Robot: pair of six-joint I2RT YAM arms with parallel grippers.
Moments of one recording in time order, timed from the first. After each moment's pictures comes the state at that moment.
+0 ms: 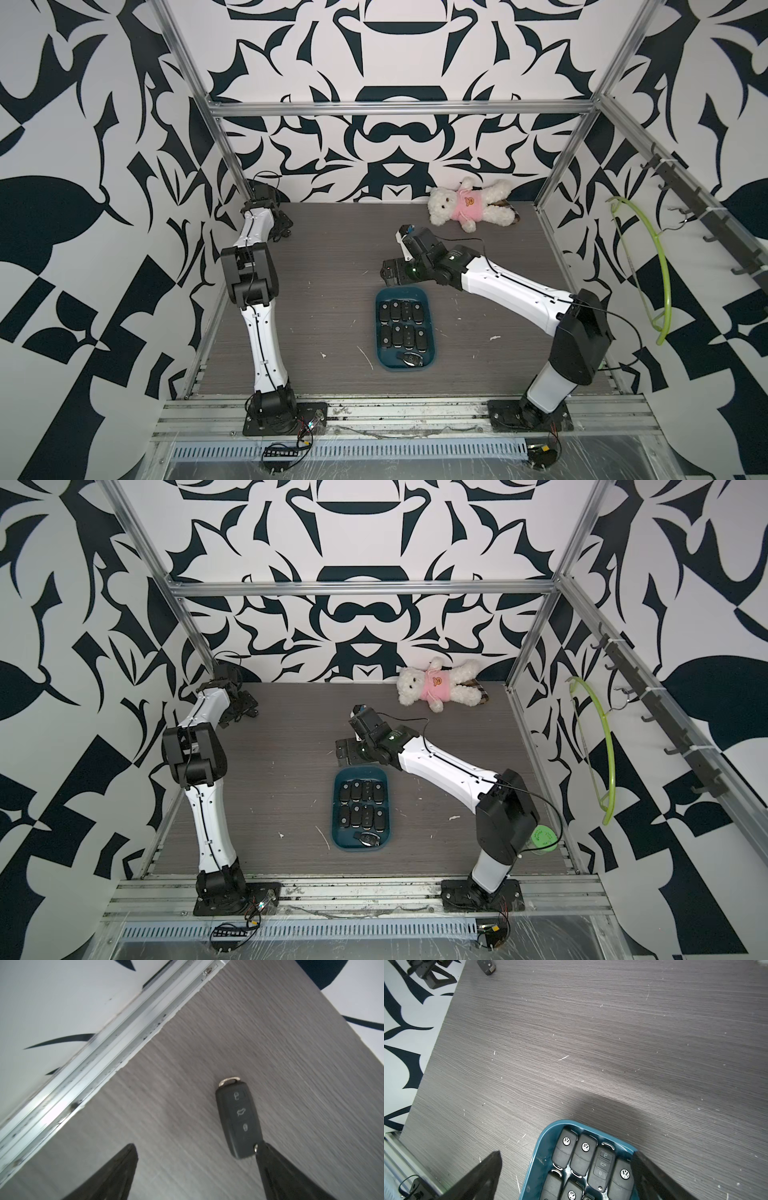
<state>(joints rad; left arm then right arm) 0.16 2.43 2.16 -0.79 -0.18 -0.54 0.78 1.69 1.41 -0.58 -0.01 0.51</state>
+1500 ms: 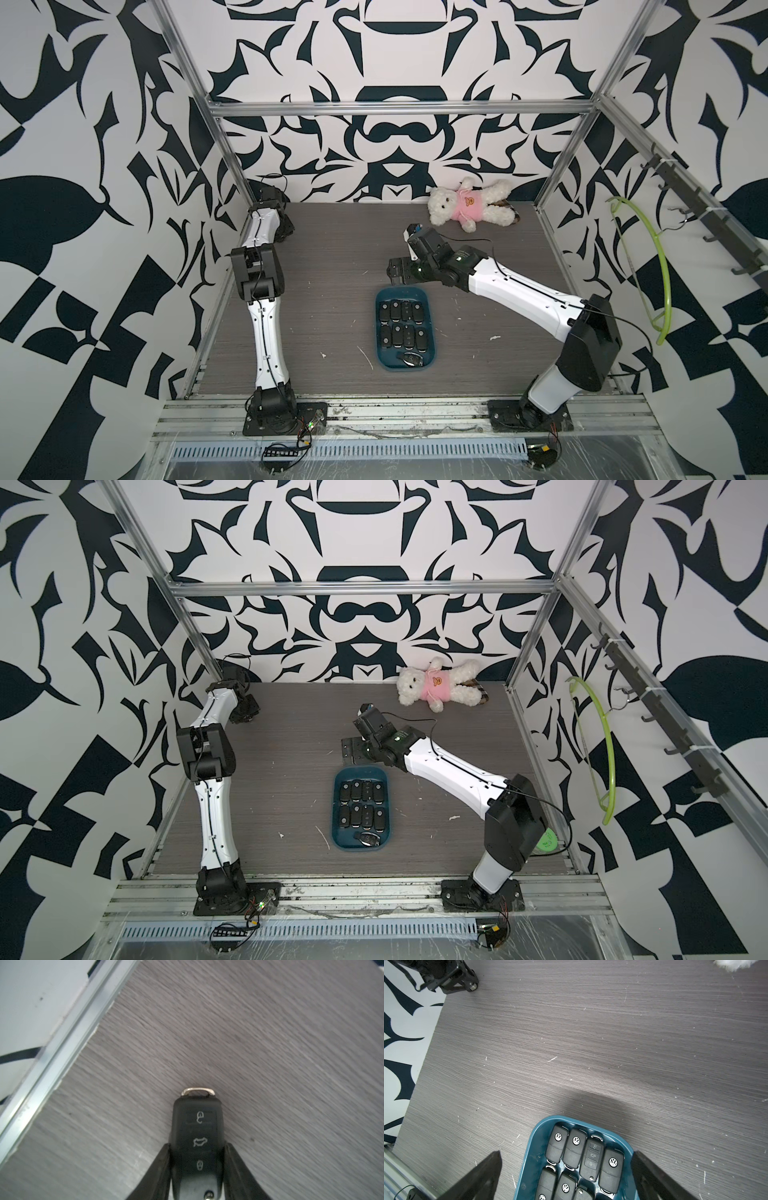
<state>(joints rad) 0.14 2.57 2.32 -0.87 -0.14 -0.41 0.77 1.64 1.38 -0.62 0.04 0.55</state>
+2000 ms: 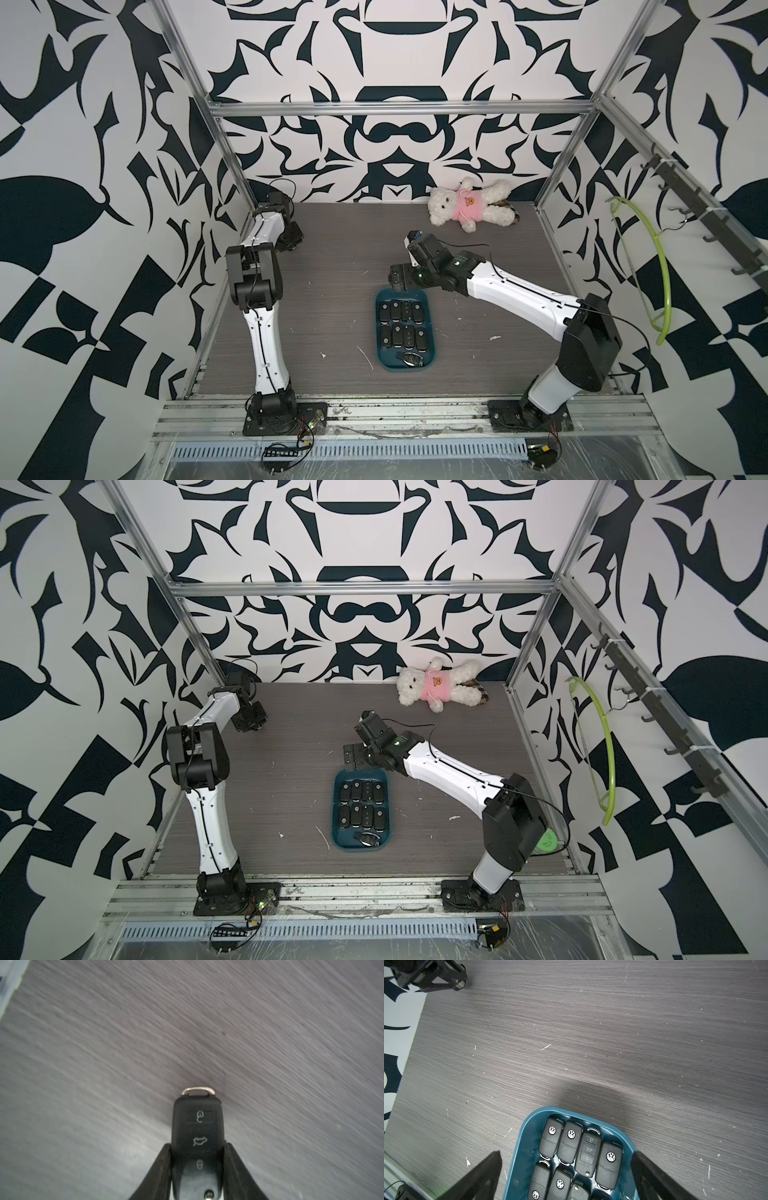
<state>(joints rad) 0.09 2.27 1.90 -0.80 -0.04 -0.43 0.77 1.64 1.33 -0.59 0.02 0.55</state>
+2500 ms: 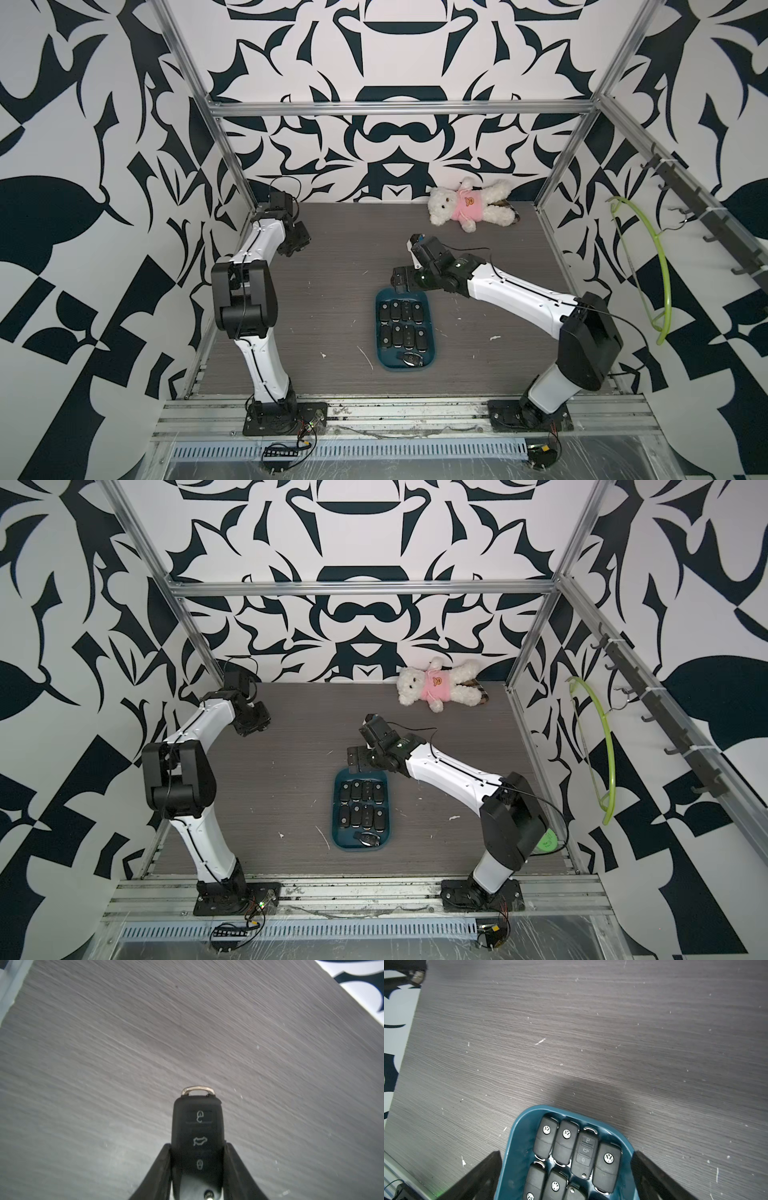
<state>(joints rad) 0.00 1.91 1.56 -0.74 0.04 -0.44 0.74 1.64 1.25 -0.54 -0.02 0.55</state>
